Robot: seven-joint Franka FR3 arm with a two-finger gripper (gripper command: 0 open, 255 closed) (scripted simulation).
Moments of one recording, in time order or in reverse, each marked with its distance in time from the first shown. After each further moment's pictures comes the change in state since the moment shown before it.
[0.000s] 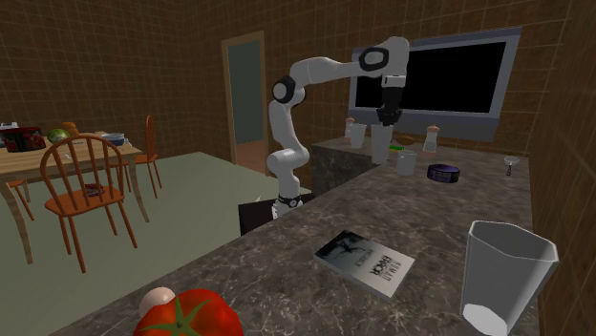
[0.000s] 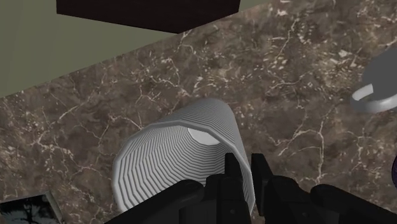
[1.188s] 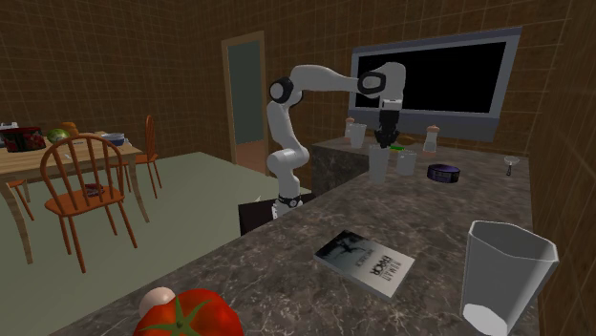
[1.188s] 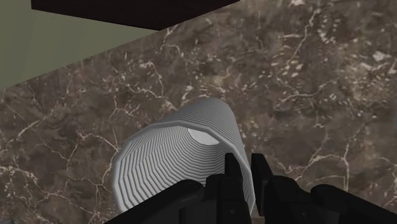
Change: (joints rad) arm 0.008 -0.060 -0.004 -0.283 0.017 0.225 0.006
